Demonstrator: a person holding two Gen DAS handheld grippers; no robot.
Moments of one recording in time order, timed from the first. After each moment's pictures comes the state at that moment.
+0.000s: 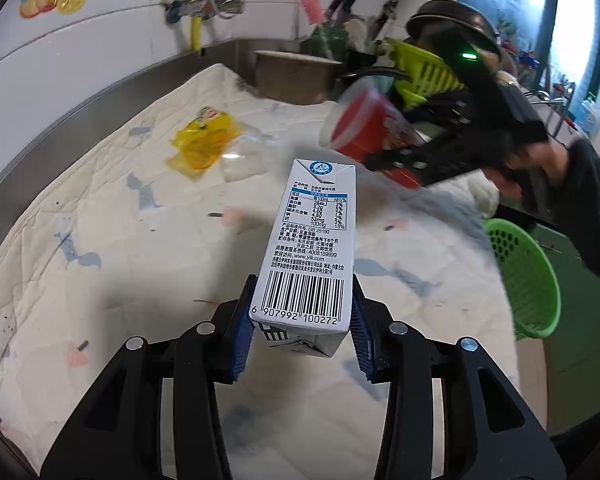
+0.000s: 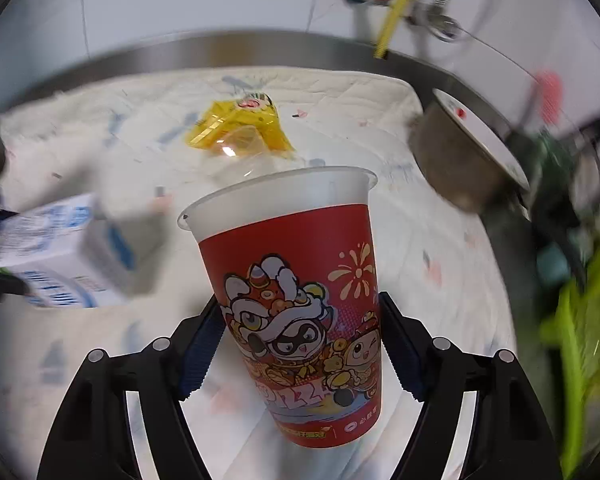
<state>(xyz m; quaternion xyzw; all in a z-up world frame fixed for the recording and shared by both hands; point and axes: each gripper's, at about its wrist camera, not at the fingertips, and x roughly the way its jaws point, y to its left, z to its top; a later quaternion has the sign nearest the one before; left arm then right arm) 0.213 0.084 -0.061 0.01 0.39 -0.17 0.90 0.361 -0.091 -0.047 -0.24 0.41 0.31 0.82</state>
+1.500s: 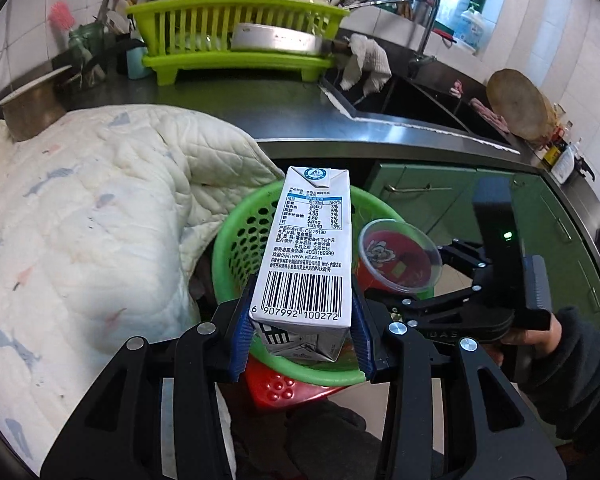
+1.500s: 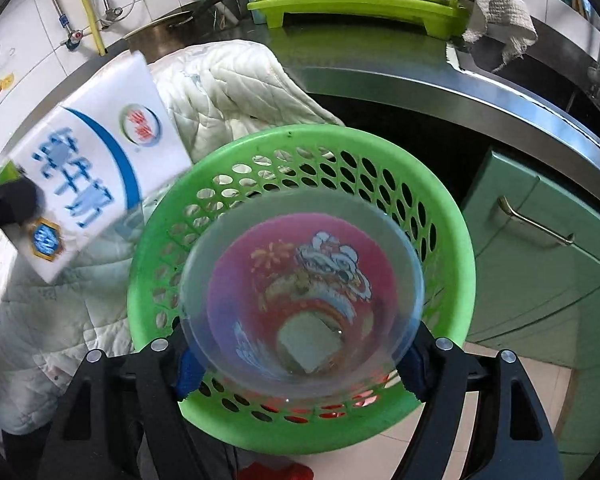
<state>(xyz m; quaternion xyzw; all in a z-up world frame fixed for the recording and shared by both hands) 0.159 -0.235 -0.089 0.08 0.42 -0.37 0.82 0.120 -0.426 -0.153 0.07 0.48 0.03 0.87</state>
